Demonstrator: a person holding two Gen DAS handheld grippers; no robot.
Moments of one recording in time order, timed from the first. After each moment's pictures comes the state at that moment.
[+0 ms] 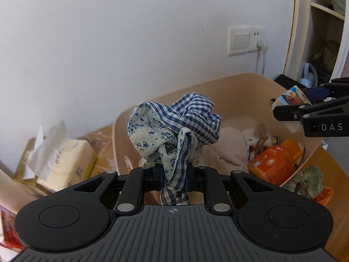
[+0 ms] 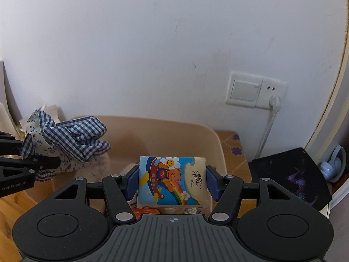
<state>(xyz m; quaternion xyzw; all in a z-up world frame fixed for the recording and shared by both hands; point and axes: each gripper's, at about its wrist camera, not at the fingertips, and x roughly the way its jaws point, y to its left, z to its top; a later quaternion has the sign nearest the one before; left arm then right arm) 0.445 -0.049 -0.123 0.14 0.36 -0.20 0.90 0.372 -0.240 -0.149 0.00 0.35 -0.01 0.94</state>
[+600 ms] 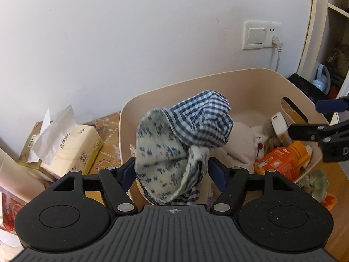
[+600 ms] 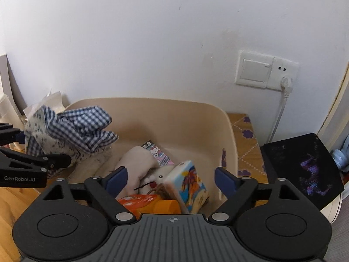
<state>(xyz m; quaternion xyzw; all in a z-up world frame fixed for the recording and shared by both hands) 0.444 -0.050 -0.122 0.13 0.39 -0.15 0.90 0.375 -0.251 -0.154 0.02 0.37 0.02 0.93</state>
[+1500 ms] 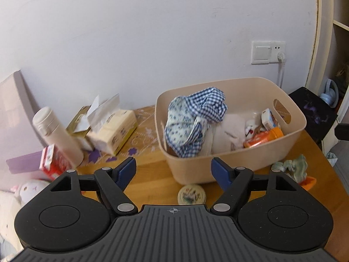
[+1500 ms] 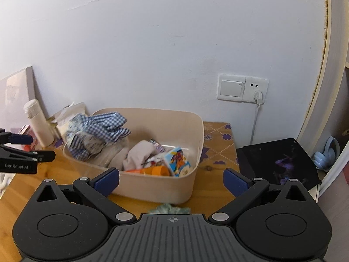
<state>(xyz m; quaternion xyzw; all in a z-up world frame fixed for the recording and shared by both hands) 0.320 -0.018 -0.072 0.11 0.35 -0.07 0.93 0.241 -0.268 -0.101 0.01 0.33 0.03 0.94</state>
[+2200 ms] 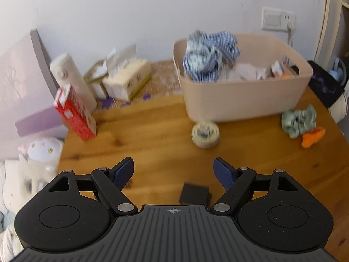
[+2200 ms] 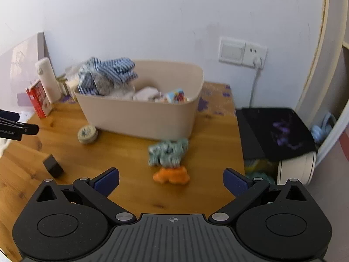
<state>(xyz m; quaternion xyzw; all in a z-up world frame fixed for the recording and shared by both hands) 0.262 0.018 -0.122 0.10 0.42 -0.04 0.90 0.169 -0.268 -0.158 0.00 0.39 0.04 0.92</state>
